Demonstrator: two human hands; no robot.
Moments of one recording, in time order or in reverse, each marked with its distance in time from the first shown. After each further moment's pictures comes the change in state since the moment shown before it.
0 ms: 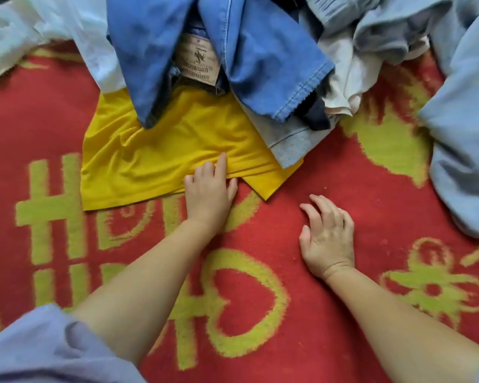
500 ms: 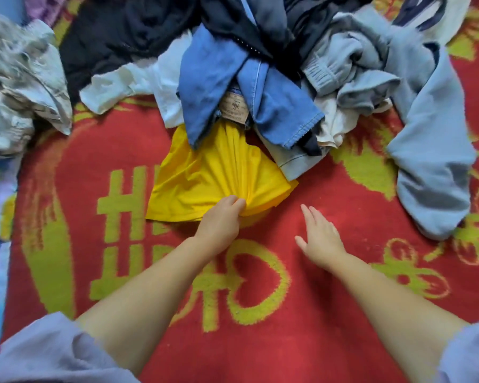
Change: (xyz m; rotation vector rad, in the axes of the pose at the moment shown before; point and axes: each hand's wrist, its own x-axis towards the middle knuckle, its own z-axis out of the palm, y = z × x) left_hand -0.061 -0.002 -0.131 -0.290 -0.314 0.098; right_hand 0.014 -0.031 -0.075 0.069 -0.610 0.149
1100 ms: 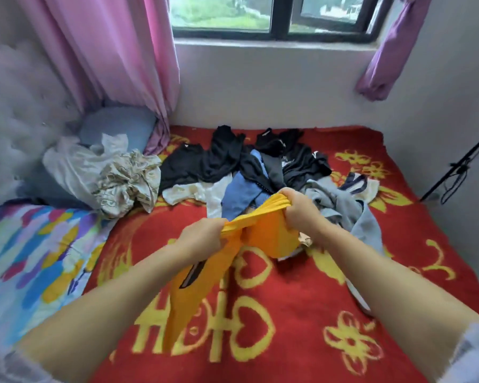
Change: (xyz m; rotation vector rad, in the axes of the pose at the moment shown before) left_hand -0.176 0.093 -0.293 0.025 0.112 -0.070; right_hand -0.185 -0.181 -0.329 0.446 0.341 -0.403
